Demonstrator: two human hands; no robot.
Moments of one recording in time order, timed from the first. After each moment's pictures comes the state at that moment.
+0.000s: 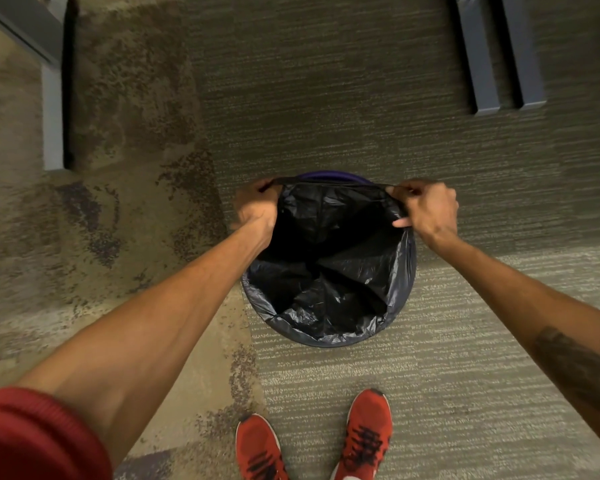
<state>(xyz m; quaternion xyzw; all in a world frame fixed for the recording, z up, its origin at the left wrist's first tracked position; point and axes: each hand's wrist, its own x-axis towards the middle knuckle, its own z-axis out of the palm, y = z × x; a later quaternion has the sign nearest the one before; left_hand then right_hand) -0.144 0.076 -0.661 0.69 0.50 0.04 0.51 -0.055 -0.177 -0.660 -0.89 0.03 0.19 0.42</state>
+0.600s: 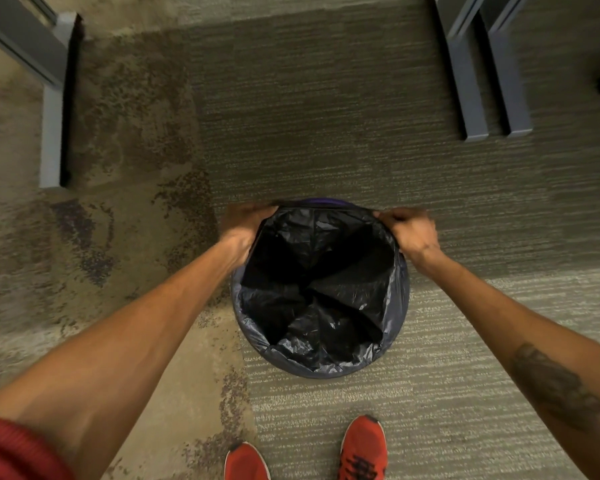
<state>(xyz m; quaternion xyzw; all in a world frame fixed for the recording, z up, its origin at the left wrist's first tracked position) -0.141 0.101 -0.661 0.64 0.49 -0.02 0.60 -0.043 -0.168 -0.676 -0.89 0.05 0.25 0.39</state>
